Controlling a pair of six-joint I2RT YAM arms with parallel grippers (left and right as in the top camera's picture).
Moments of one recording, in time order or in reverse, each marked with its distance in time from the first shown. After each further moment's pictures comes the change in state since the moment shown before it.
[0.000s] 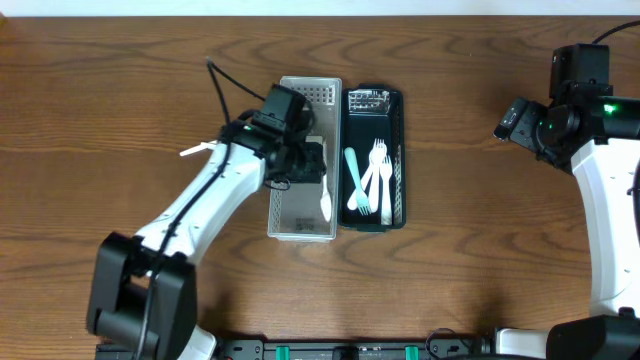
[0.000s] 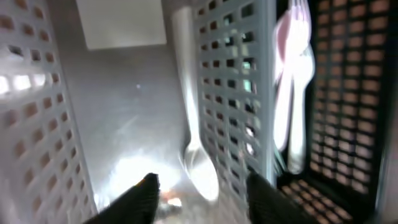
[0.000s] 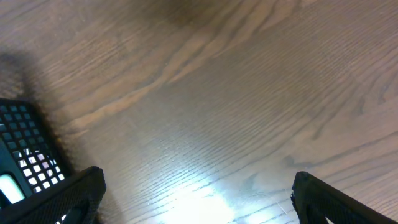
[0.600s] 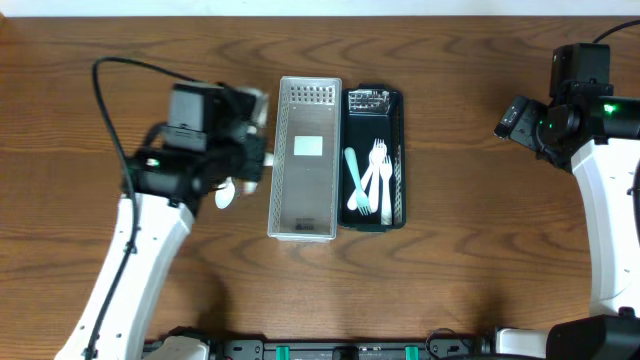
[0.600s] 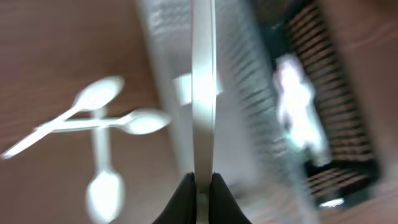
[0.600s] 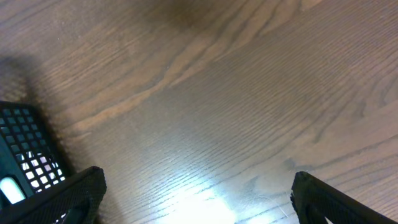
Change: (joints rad) left arm 0.161 -0.360 -0.014 -0.069 -0.070 0.310; right arm 0.000 0.000 0.000 0.012 0.001 0.000
